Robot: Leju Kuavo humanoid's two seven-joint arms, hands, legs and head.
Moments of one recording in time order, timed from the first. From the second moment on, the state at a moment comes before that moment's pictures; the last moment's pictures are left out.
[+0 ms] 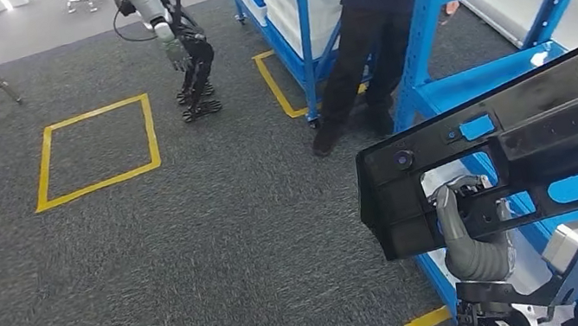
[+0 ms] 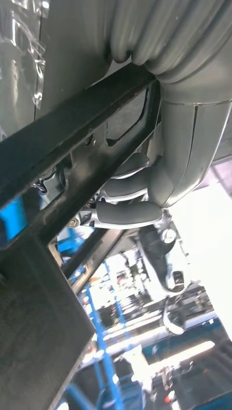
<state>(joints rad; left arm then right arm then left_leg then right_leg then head) -0.10 -0.08 -1.02 -0.21 0.85 0.20 -0.35 0.14 -0.29 0.37 -2.14 -0.49 -0.59 -0.45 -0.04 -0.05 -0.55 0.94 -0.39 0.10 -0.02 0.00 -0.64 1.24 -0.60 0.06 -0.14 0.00</state>
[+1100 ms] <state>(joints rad) -0.10 -0.08 -1.02 -0.21 0.87 0.19 -0.32 0.15 -0.29 0.33 -2.13 -0.60 -0.59 -0.49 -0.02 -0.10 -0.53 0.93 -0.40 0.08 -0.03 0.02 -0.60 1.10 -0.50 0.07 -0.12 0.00</state>
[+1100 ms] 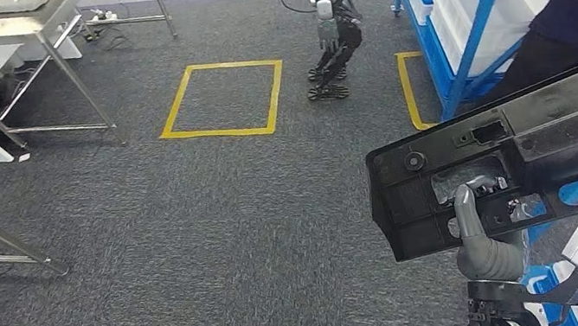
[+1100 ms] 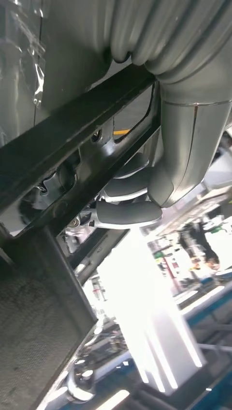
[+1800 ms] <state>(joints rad) -0.10 -0.08 -1.02 -0.21 0.88 0.18 -0.31 0.16 -0.29 0.30 -2.13 -0.64 -0.59 -0.52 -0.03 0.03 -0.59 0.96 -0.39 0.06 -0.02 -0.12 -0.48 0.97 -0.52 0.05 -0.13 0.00</state>
